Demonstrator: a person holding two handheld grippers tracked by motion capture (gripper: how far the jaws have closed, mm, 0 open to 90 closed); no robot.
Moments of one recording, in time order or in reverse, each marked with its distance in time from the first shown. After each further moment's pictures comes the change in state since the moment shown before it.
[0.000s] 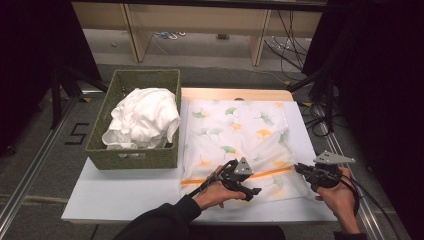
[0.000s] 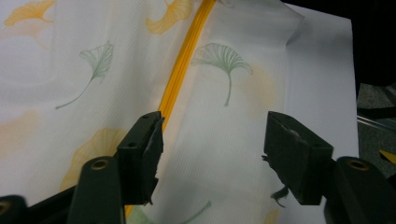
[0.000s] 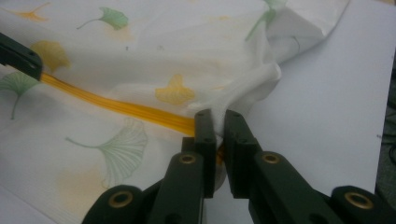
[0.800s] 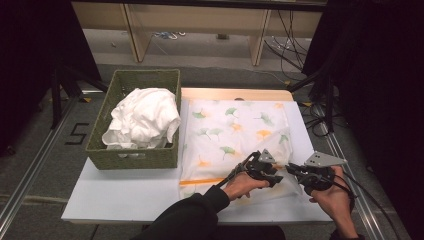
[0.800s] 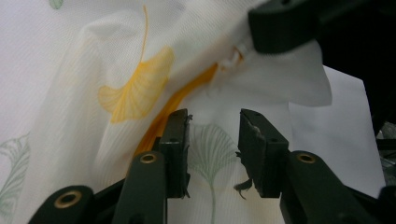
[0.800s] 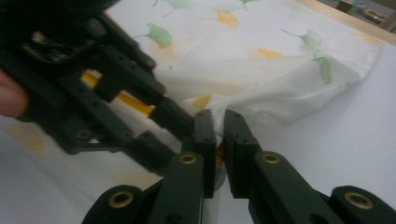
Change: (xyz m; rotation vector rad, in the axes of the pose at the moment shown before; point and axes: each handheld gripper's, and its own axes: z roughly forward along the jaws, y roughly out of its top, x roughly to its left) left arm 0.005 0.035 0.067 -0.045 -0.050 -0.077; right arm 0.032 0.020 -0.007 -0.026 0.063 -0.129
